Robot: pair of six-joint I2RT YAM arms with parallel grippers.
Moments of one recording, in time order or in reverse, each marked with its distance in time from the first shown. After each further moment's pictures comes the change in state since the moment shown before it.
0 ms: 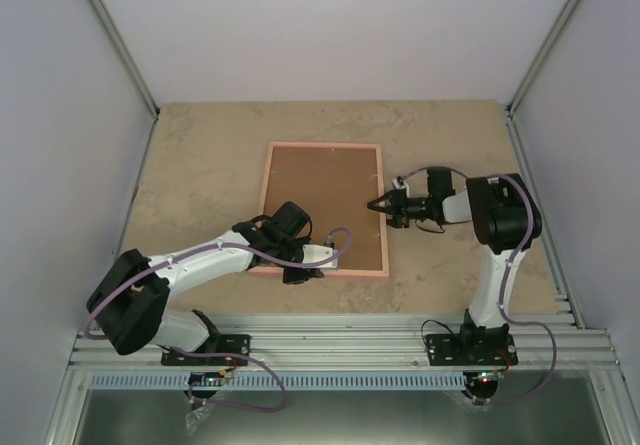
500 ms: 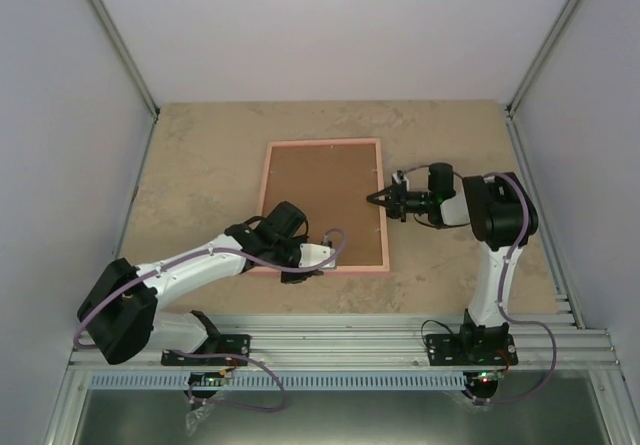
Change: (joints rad) left arm 0.001 -0.059 -0.010 0.000 -0.011 0.002; right arm 0.017 0.062 -0.017 0.390 -0.035 0.414
